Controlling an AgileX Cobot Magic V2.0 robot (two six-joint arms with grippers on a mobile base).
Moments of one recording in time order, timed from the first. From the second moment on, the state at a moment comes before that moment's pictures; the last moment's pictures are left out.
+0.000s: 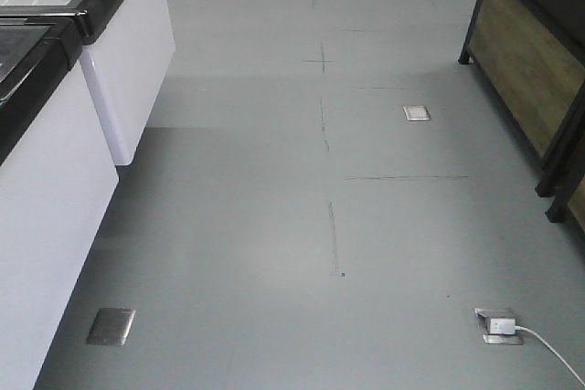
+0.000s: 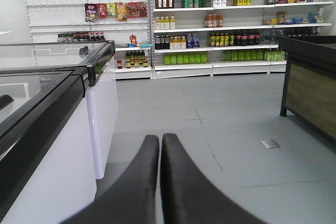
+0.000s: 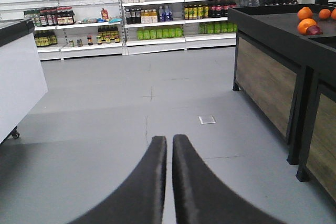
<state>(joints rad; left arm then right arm) -0.03 -0.01 0.03 -0.05 0.04 0.04 -0.09 -0.01 0.03 0.06 0.14 0.00</state>
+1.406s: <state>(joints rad) -0.03 0.15 -0.66 0.09 -0.17 0.03 -0.09 -0.01 0.03 0.06 0.14 0.00</state>
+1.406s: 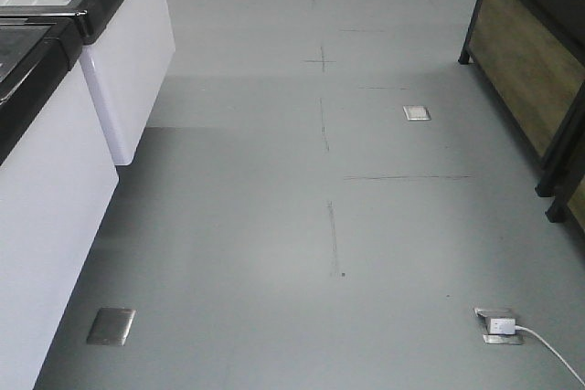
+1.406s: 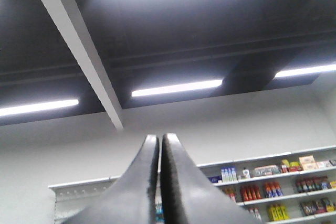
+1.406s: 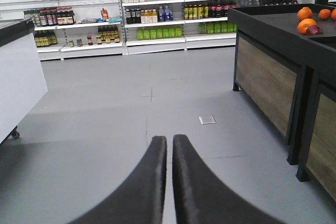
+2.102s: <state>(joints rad) -0.03 0.89 -1.14 0.08 0.28 0.03 -0.09 -0.01 0.03 0.06 0.14 0.00</state>
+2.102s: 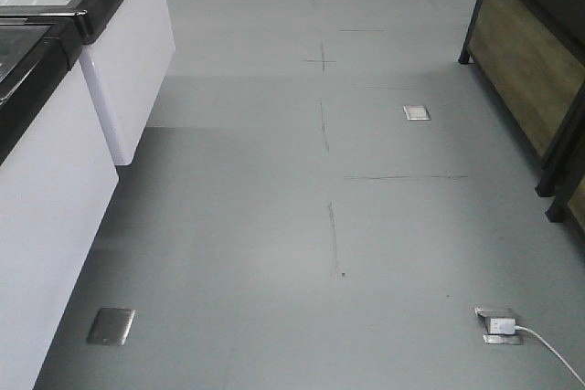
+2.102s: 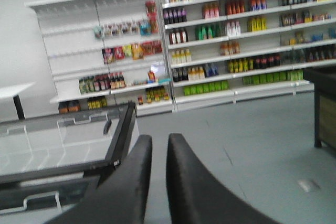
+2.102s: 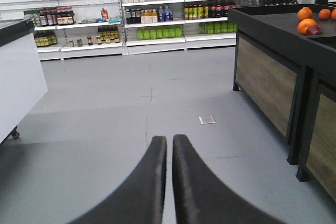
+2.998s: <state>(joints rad) 0.03 1.03 -1.14 0.08 0.42 -0.02 -0.09 -0.01 0.03 0.06 0.14 0.00</state>
